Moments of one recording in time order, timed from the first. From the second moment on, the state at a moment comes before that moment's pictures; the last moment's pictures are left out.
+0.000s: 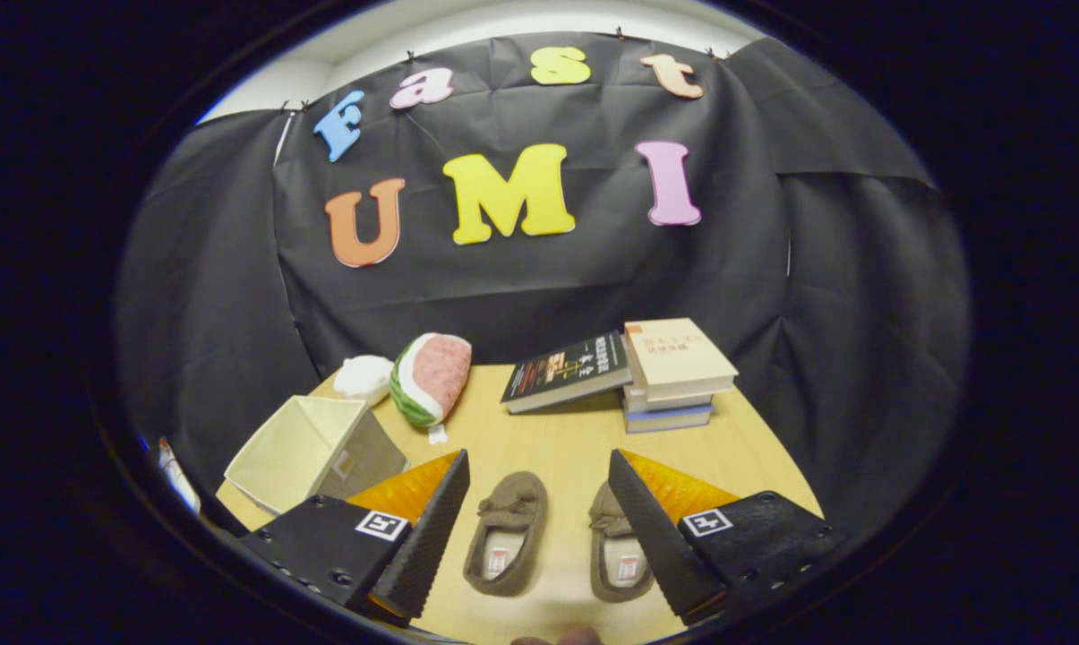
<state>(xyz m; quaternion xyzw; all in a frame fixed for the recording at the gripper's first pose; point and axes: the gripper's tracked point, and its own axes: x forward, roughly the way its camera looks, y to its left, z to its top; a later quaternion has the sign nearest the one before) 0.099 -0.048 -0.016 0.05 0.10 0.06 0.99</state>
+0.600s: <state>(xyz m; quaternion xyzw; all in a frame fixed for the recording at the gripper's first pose) 0.134 -0.012 -0.134 0.05 0.24 0.07 0.97</state>
